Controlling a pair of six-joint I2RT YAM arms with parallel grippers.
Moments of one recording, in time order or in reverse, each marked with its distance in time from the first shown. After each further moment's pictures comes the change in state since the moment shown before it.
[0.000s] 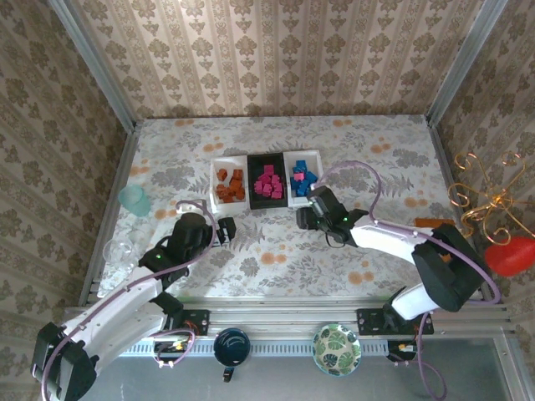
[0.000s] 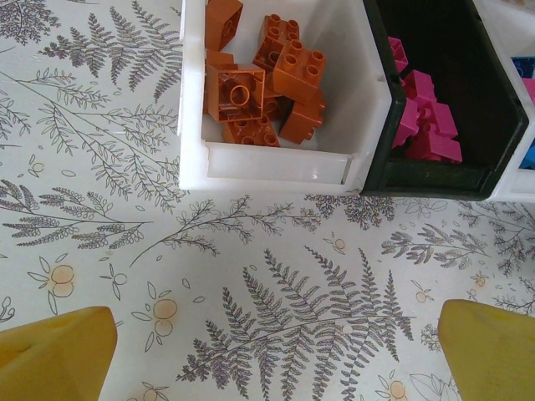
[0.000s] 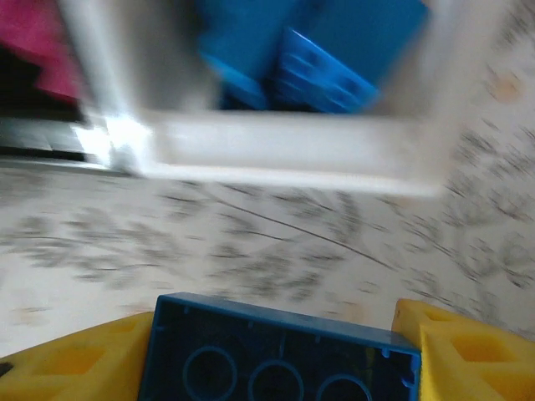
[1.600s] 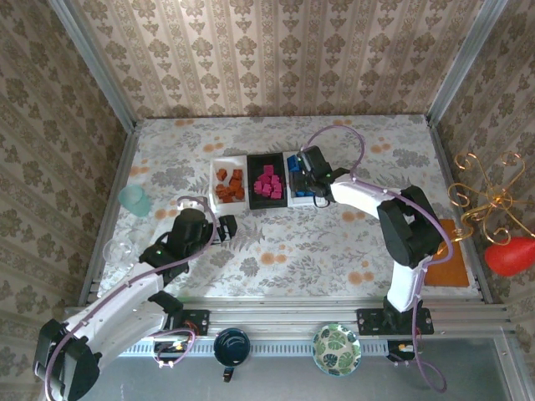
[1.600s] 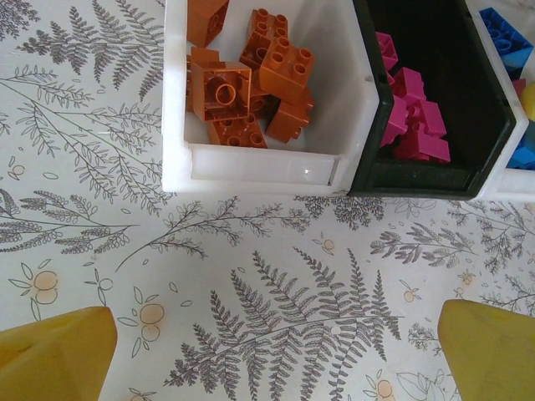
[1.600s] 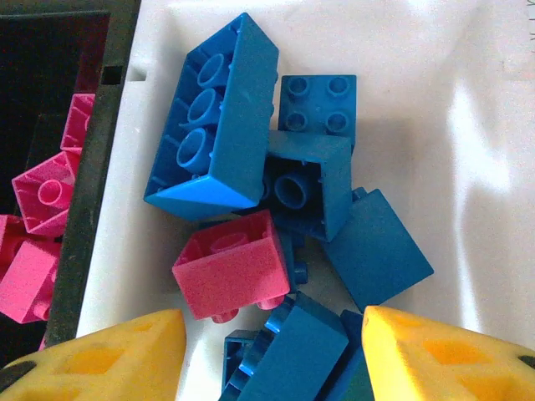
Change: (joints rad) left arm 0.030 0.037 0.031 0.000 0.058 0.008; right arm -0.163 0.382 0.457 -0.090 -0.040 -0.083
